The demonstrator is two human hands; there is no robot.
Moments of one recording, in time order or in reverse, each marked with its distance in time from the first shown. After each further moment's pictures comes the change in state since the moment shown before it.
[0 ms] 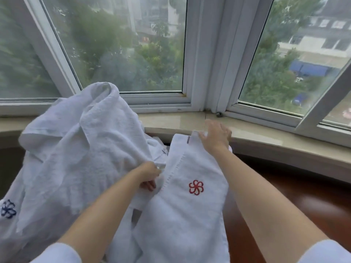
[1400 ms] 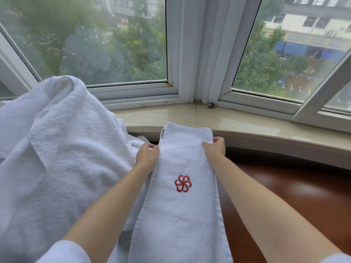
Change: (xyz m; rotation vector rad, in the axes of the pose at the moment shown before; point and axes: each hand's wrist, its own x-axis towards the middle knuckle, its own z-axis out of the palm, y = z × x) left_hand 0.117 0.035 0.012 -0.340 0.456 0.227; right_hand 0.011 0.049 0.074 0.841 -0.062 0.767
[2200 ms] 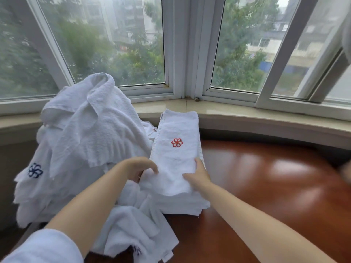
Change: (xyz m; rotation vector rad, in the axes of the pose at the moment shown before) left_hand -0.215 -0.037 -0.098 0.130 -0.635 -0.274; right_hand -0.247 0.116 -0.078 -0.159 -0.315 -0.147
